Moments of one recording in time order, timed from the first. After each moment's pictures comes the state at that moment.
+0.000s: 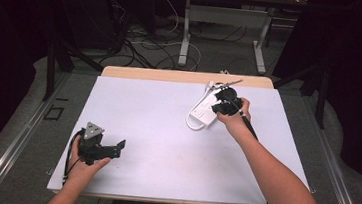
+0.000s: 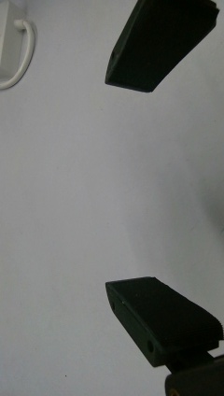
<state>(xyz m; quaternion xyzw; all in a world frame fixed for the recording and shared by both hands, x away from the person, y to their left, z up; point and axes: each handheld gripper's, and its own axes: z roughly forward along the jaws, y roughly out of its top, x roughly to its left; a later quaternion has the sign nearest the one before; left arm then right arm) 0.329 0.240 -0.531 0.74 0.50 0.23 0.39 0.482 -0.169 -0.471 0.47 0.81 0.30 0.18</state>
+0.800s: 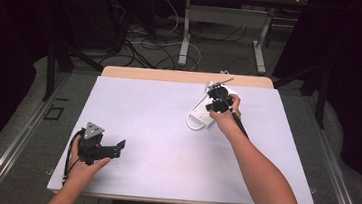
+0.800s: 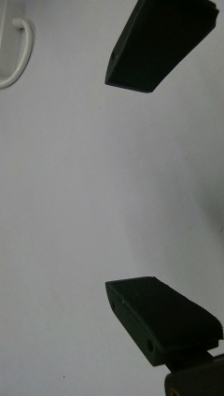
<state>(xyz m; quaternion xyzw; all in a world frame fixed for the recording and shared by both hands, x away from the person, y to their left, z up) 0.330 0.240 -0.532 0.73 0.50 0.23 0.40 0.509 -0.149 -0.493 0.49 0.81 0.30 0.15</state>
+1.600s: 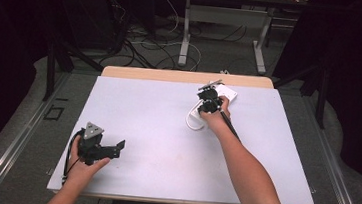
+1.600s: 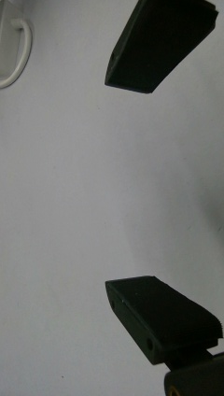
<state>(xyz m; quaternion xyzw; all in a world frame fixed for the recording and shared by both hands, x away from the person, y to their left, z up) 0.329 0.242 -0.532 0.74 0.50 0.23 0.39 0.523 -0.121 -0.517 0.50 0.81 0.28 0.12</state>
